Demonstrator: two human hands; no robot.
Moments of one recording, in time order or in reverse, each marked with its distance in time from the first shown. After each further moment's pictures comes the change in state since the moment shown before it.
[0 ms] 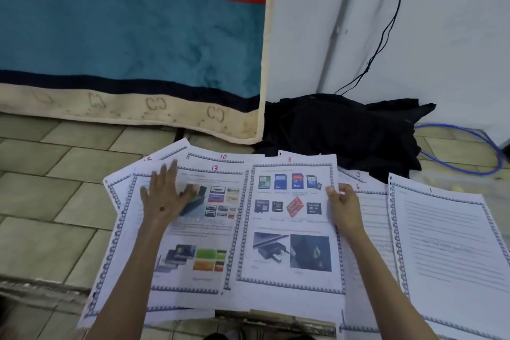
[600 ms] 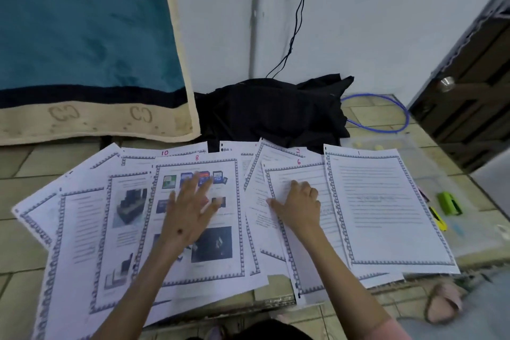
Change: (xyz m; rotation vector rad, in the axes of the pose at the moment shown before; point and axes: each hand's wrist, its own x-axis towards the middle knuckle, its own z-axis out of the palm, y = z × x) left_hand -0.067 0.109 0.043 -0.052 -0.245 0.534; right_hand -0.044 0.003 -0.021 -0.803 -0.051 0.104
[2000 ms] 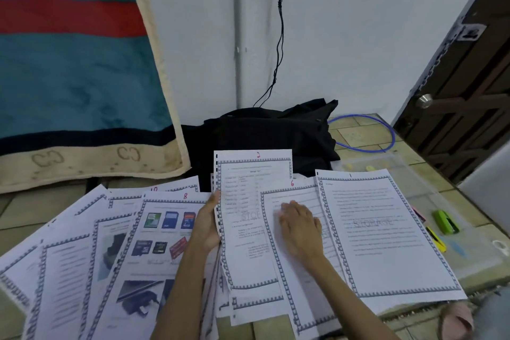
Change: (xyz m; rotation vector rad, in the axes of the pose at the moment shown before) left_hand 0.082 0.045 0.023 -1.982 -0.313 -0.209; right_hand 0.024 0.024 0.010 0.099 0.139 -0.158
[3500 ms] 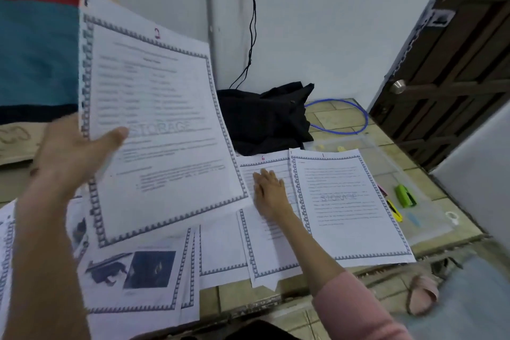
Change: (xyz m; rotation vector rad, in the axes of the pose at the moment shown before) left_hand -0.135 0.129 0.099 1.356 0.501 0.612; right_hand 0.026 0.015 -0.004 0.140 -0.063 -0.140
